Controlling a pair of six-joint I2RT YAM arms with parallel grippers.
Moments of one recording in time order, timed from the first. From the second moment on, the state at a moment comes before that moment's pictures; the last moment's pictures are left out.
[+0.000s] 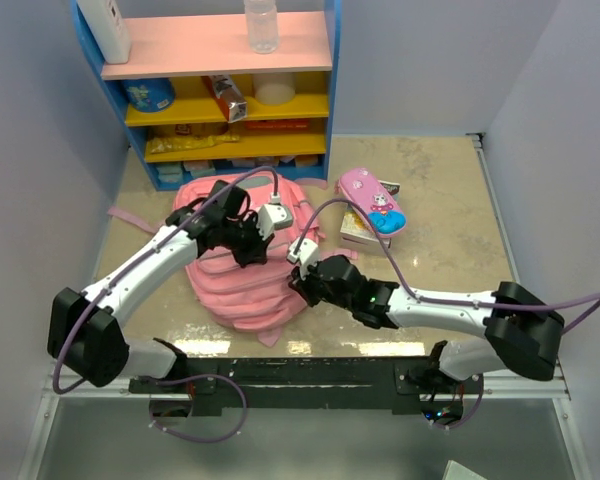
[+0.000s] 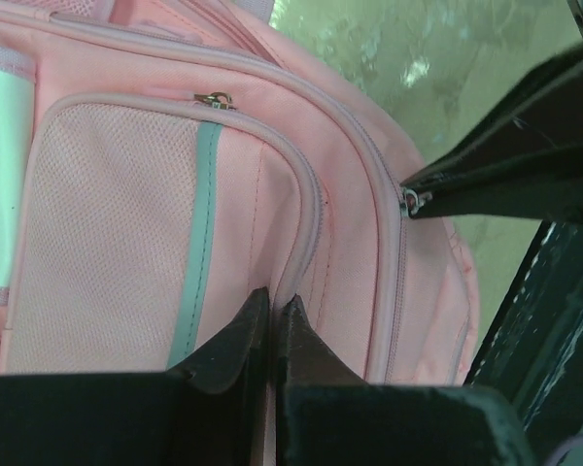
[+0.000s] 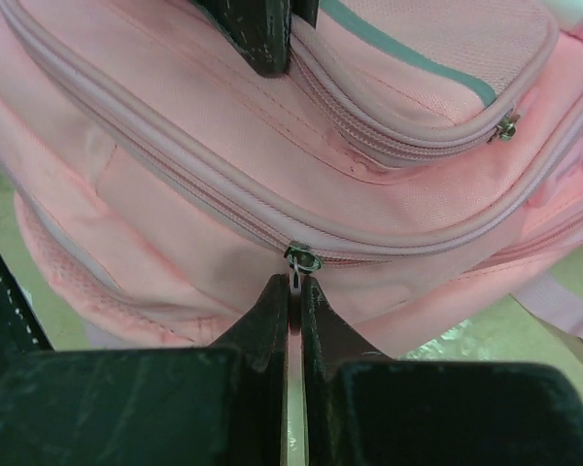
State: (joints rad) left arm -0.49 1.32 1.05 -0.73 0.44 0.50; right arm 1.08 1.39 0.65 0.26 0.07 0.10
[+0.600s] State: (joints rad) left arm -0.54 1.58 1.20 -0.58 0.60 0.04; right arm 1.31 1.41 0.72 0.17 0.37 0.16
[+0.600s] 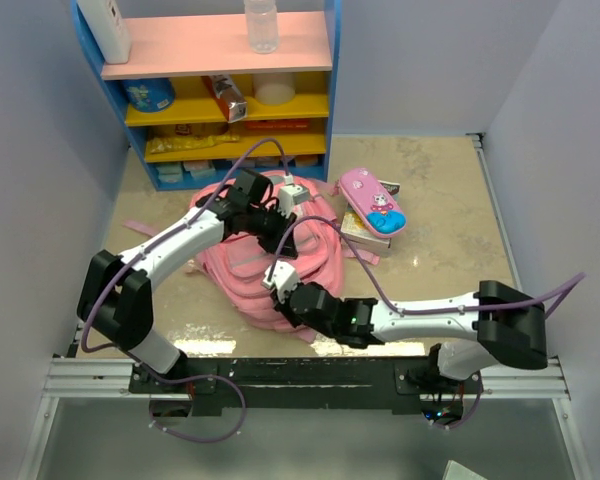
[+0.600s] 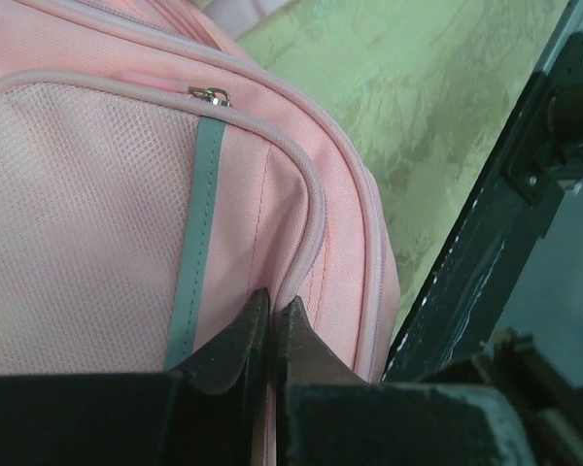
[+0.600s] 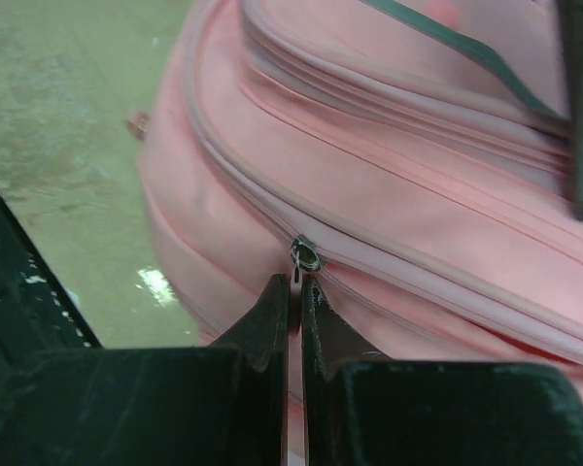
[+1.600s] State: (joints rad) left arm -0.16 1.33 1.06 -0.55 0.45 -0.46; right arm 1.42 1.56 0.91 0.10 0.46 0.12
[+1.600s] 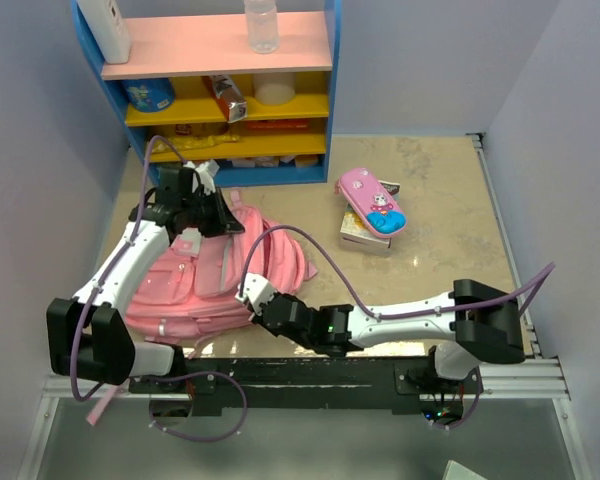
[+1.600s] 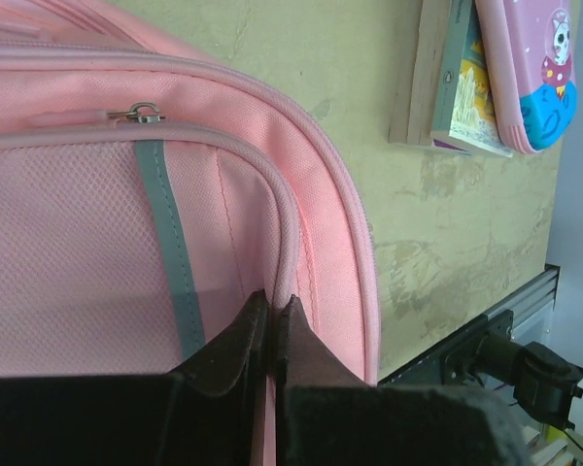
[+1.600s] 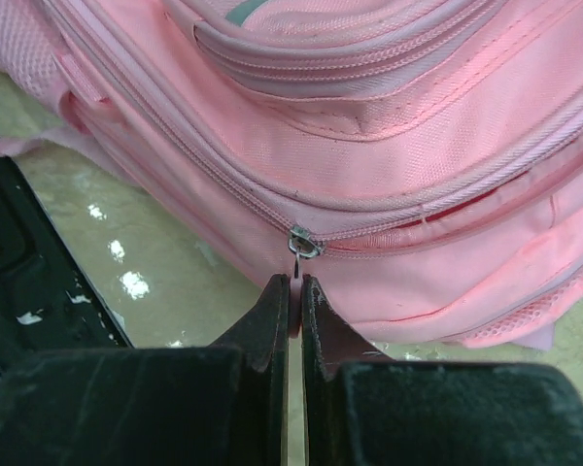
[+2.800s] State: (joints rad) left arm -0.26 1.46 1.13 -0.45 0.48 -0.45; right arm 1.42 2.00 1.36 0.11 0.46 0.02
